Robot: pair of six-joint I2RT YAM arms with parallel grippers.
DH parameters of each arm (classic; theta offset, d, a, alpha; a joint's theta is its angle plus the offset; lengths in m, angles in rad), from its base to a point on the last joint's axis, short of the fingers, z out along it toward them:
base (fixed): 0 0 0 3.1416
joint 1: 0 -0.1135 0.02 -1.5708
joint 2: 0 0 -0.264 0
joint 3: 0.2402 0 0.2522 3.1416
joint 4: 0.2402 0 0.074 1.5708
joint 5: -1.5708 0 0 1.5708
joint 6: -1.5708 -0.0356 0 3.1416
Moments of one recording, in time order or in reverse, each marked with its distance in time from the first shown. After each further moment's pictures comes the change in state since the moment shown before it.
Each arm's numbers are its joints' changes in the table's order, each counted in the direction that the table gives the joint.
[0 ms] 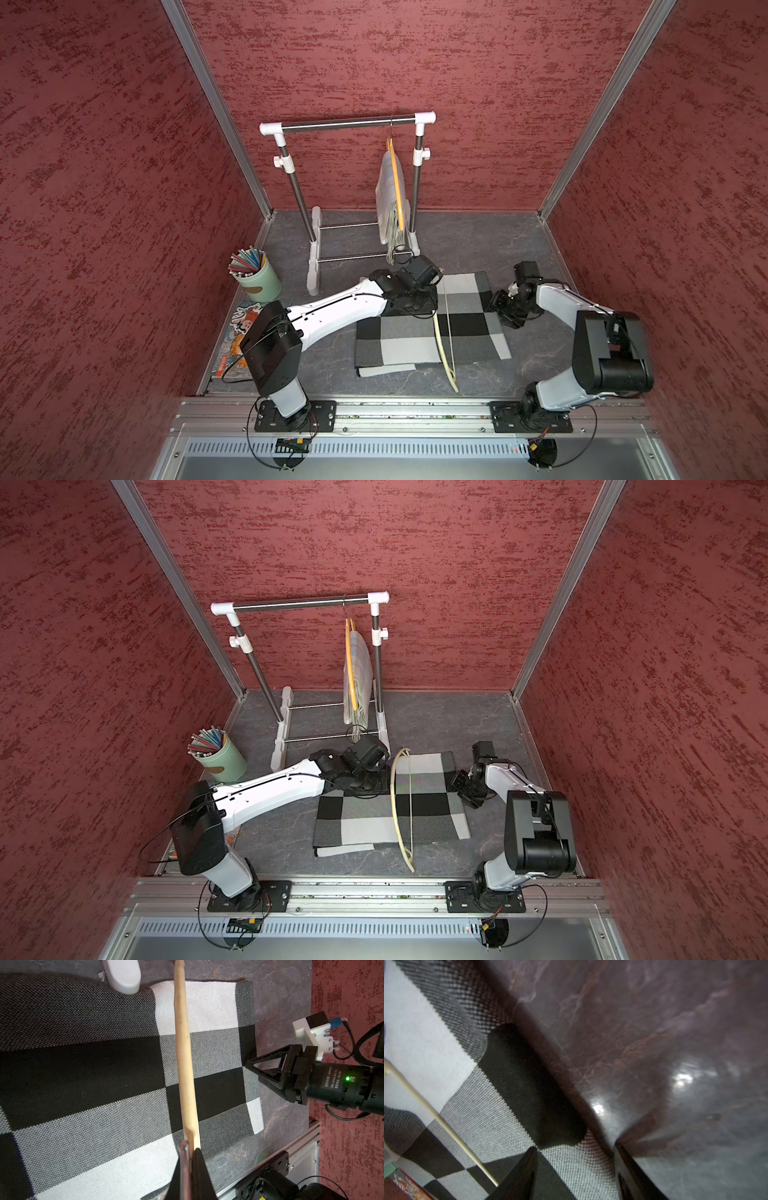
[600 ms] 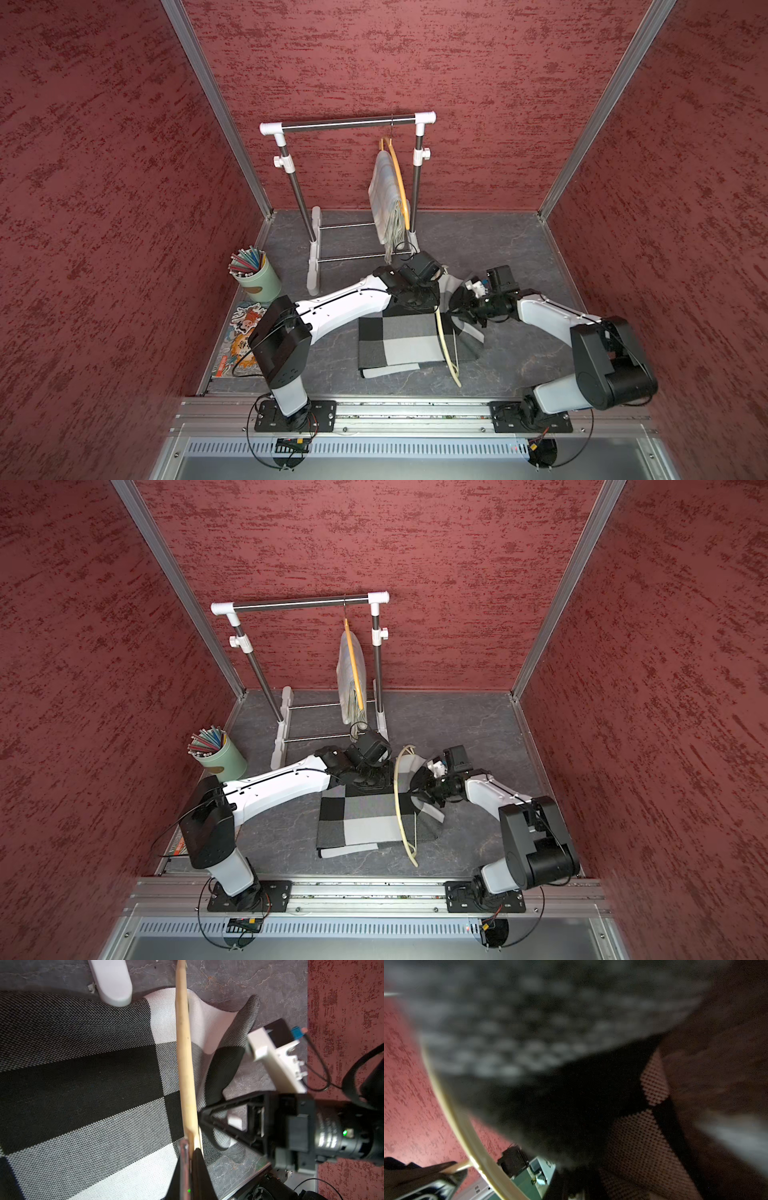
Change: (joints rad) left arm -0.018 -0.042 0.024 -0.032 -0.023 -0.019; right arm -0.325 0.073 -0.131 -0.344 0.467 -0.235
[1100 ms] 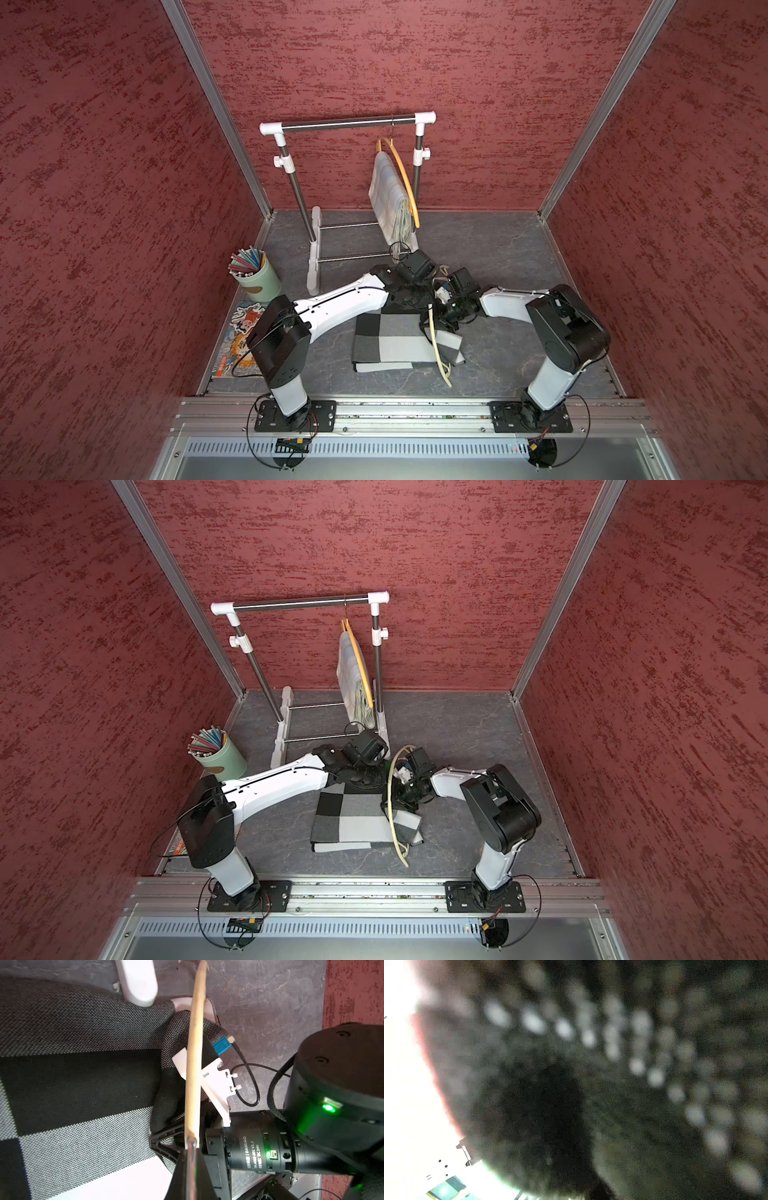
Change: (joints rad) left arm -0.025 0.002 -0.014 0.024 0.006 0.023; right arm -0.214 -0.293 0.163 -0.067 0.005 0.091
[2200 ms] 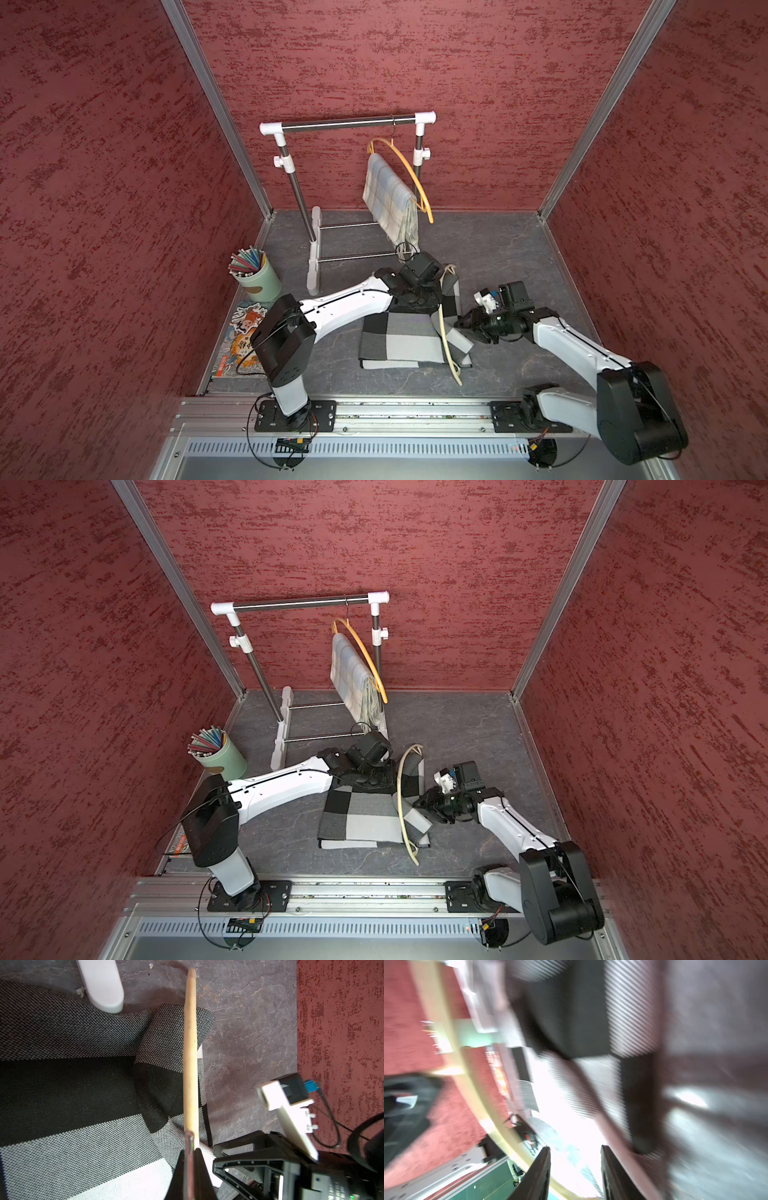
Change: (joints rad) left arm 0.030 -0.015 -0.012 -0.110 -0.011 0.014; right arm 0.293 0.558 -0.325 0.244 -0.053 0.069
